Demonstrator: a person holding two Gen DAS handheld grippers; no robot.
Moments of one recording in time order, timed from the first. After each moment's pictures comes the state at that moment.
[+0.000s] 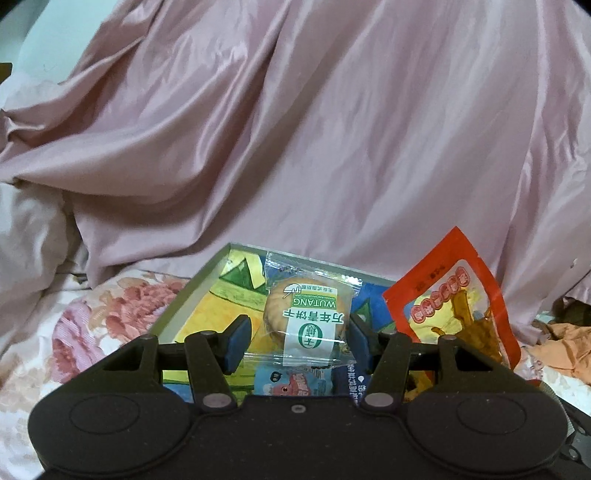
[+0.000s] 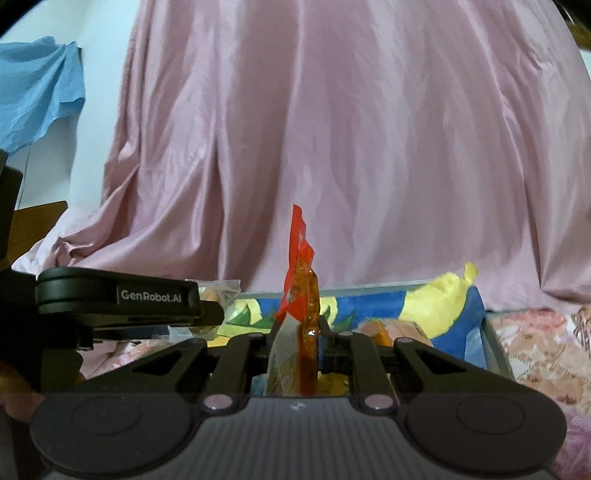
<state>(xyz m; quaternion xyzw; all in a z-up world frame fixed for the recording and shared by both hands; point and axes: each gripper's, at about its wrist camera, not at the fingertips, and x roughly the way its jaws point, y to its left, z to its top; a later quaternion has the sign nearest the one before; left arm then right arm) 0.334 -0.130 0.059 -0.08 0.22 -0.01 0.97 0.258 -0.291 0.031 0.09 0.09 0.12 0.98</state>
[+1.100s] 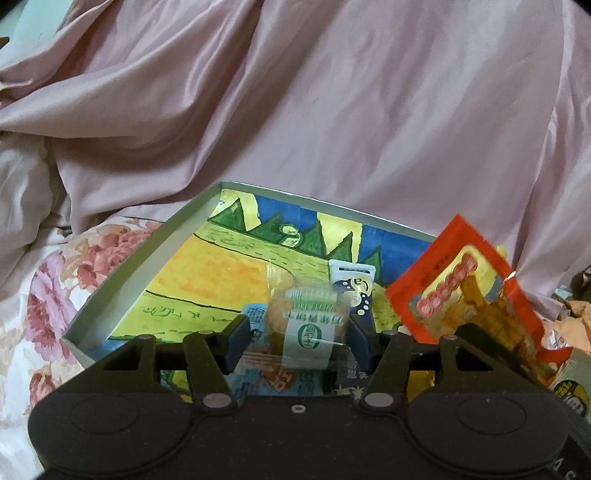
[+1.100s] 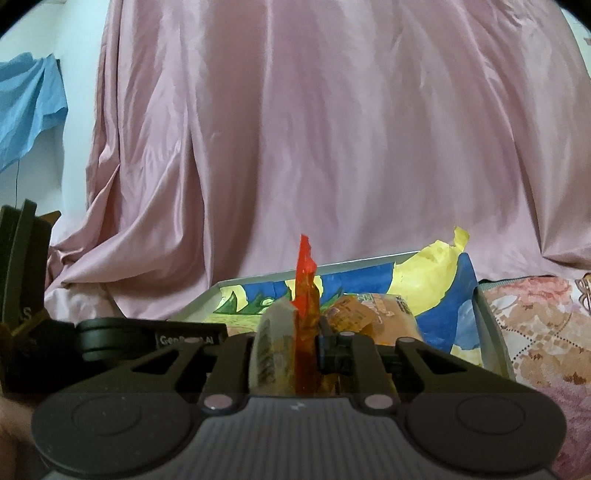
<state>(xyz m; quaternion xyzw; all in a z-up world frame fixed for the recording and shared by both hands) 0.362 -0.144 0.028 -0.09 0.28 0.01 0.96 0.273 -0.311 0.017 0.12 0.11 0.12 0.98</state>
